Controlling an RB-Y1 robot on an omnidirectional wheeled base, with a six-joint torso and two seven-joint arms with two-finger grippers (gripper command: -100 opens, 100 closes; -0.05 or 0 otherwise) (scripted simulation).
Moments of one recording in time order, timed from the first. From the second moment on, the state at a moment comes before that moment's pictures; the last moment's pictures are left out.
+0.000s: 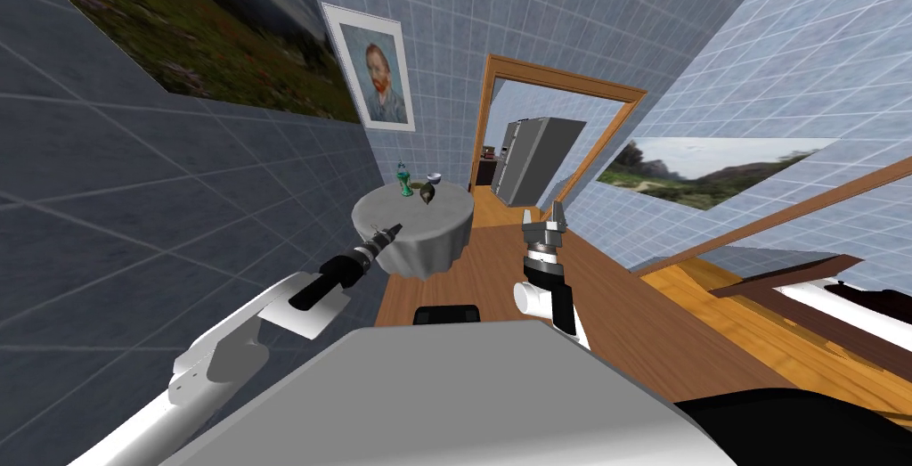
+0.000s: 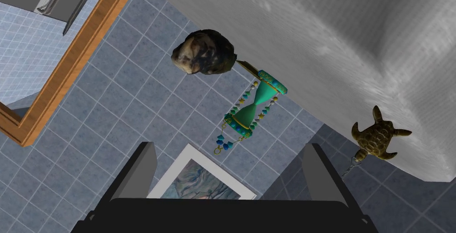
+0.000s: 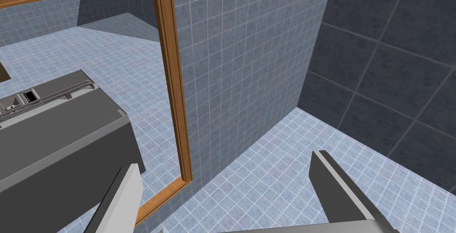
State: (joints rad) left arm 0.38 0.80 -0.13 -2.46 -0.02 0.67 -0.14; right arm 0.46 0.04 -0.02 -2.33 -0.06 -0.37 -0.12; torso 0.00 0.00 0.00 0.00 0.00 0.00
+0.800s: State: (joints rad) left arm 0.39 0.86 -0.11 -2.48 -0.03 0.87 -0.09; right arm 0.46 0.04 -0.02 -2.33 -0.06 -0.37 -0.12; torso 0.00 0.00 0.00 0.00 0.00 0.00
